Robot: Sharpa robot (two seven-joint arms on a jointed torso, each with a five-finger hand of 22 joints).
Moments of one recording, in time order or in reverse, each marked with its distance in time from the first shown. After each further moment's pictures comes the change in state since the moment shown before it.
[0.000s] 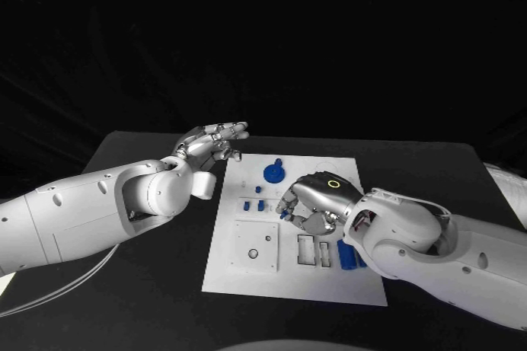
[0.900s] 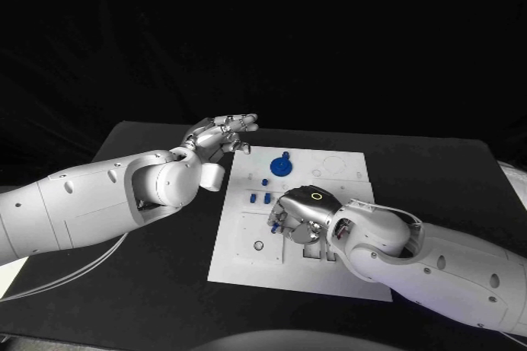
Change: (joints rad) left arm 0.000 0.001 0.000 0.008 0.000 0.000 -0.001; left_hand 0.000 0.000 -0.003 -0.003 0.000 0.000 0.000 0.000 0.000 0.000 0.000 0.000 0.001 0.000 0.000 0.000 -0.002 0.000 0.000 0.000 0.000 -0.001; right arm -0.068 0.125 -0.013 -0.134 -0.009 0.041 0.035; right_hand 0.000 0.000 0.003 -0.003 0.001 -0.003 0.000 -0.005 -0.001 0.002 0.002 0.000 -0.002 0.000 0.000 0.000 -0.001 0.000 0.000 0.000 0.000 -0.002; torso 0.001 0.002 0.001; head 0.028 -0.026
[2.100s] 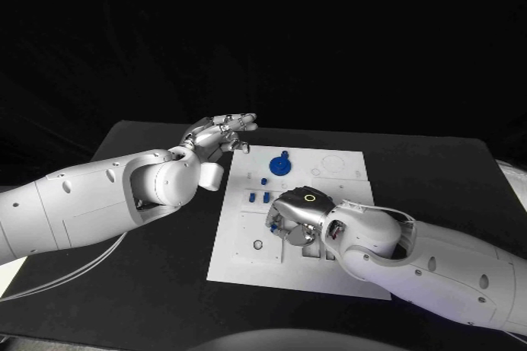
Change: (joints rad) left arm 0.000 -0.002 0.000 0.001 0.000 0.000 -0.004; left_hand 0.000 0.000 -0.003 -0.003 0.000 -0.004 0.004 0.000 0.000 -0.007 0.000 0.006 0.000 0.000 0.000 0.000 -0.002 0.000 0.000 0.000 -0.004 -0.002; right arm 0.001 0.026 -0.009 -0.014 -0.070 0.042 -0.029; right_hand -0.070 -0.042 -0.025 0.024 0.002 -0.052 0.026 -0.015 -0.007 -0.100 0.019 -0.023 -0.015 0.000 0.011 -0.004 -0.021 0.000 -0.011 0.011 -0.010 -0.026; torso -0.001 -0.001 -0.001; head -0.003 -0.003
